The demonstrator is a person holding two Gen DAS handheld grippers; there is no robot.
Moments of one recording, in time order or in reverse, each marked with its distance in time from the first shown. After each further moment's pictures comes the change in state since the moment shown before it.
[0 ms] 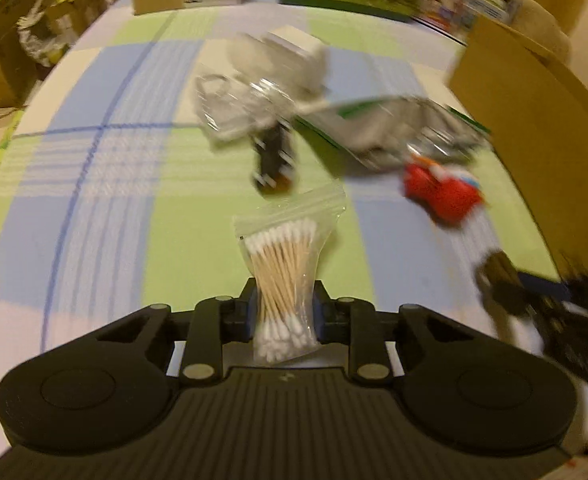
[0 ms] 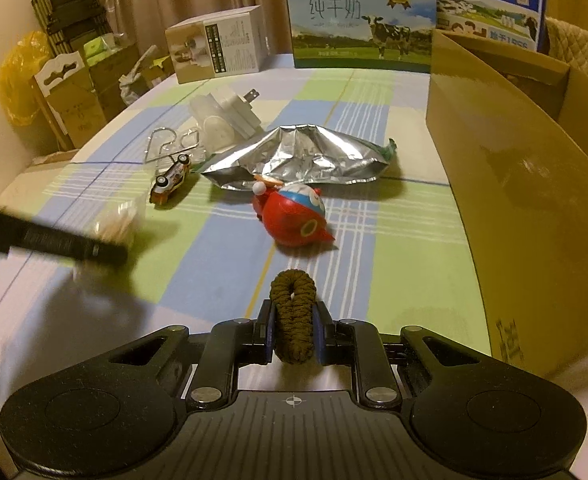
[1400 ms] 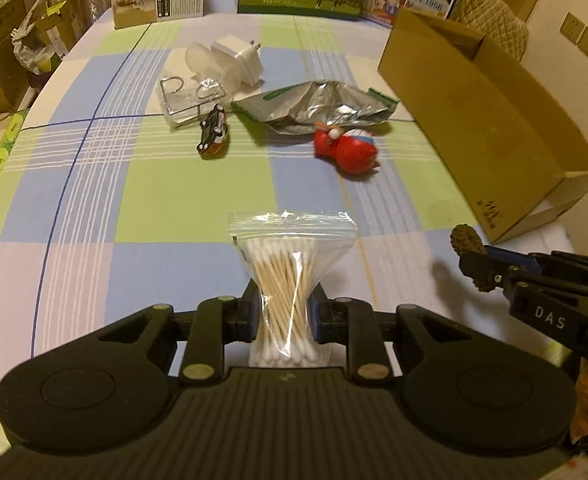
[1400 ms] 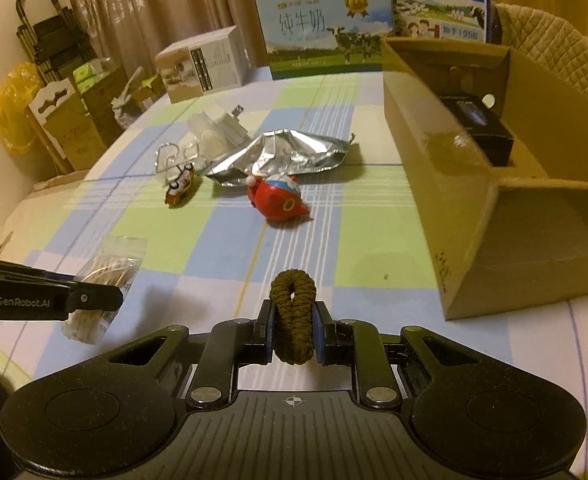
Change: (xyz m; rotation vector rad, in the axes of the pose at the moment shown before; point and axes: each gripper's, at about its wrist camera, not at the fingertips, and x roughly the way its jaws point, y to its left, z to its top) left arm -0.072 -0.050 -0.040 0.022 -0.014 -0.032; right arm -0.081 -0.001 -0.020 0.086 -0.030 -0.017
